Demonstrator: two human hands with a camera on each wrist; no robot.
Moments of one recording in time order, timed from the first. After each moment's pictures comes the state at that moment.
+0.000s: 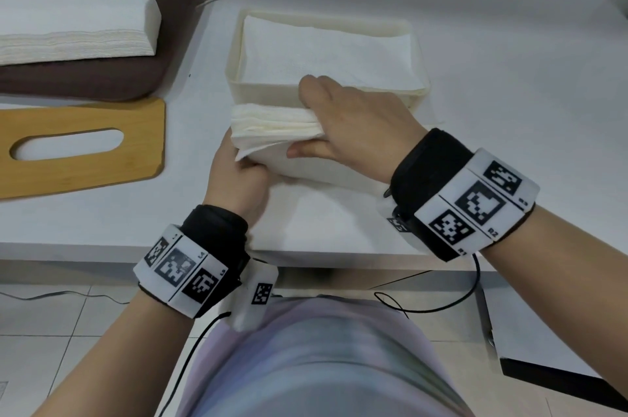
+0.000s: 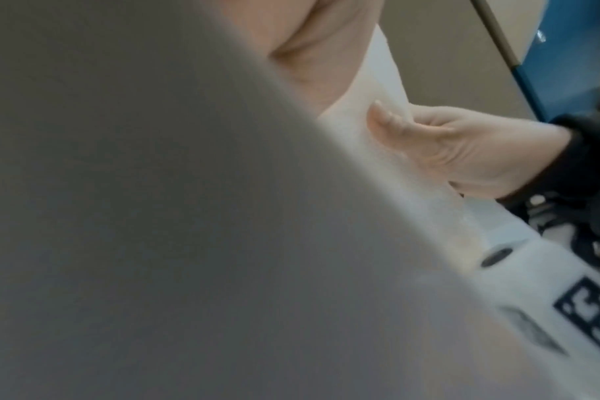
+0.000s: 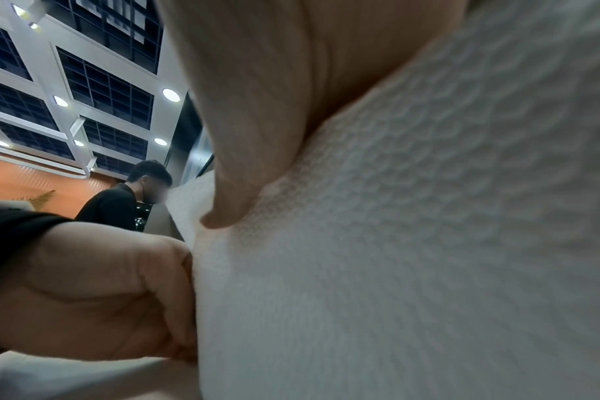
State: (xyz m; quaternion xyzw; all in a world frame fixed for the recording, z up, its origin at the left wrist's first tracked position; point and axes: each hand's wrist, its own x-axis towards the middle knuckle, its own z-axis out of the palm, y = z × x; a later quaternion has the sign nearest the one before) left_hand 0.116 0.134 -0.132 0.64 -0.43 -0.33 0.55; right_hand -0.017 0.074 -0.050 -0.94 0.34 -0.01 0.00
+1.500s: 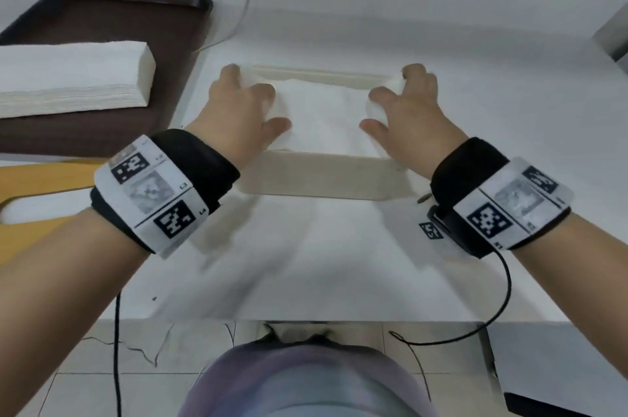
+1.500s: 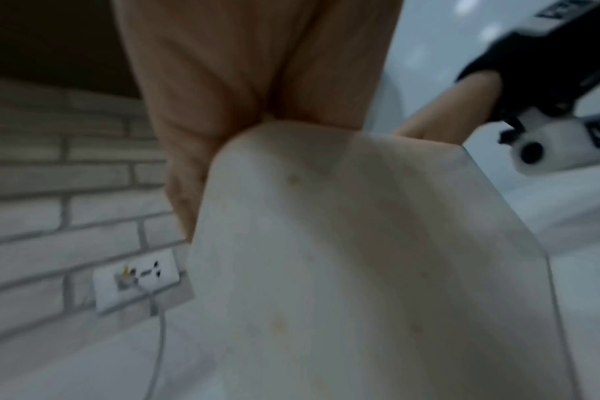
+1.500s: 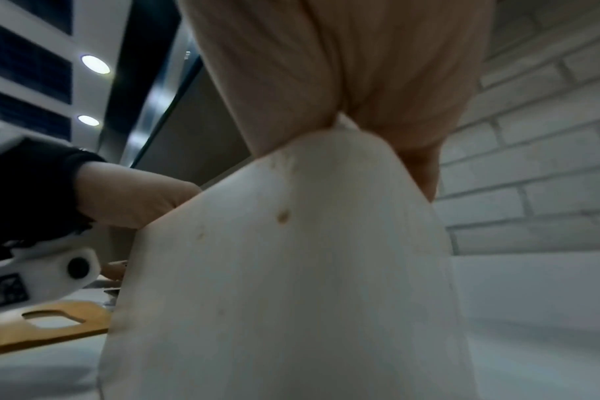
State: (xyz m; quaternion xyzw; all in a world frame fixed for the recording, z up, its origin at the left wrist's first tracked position) left_hand 0.142 0.042 -0.049 0.76 -0.63 -0.09 0.15; right_hand -0.050 -0.009 -0.039 -0.84 0.54 -0.04 0.07
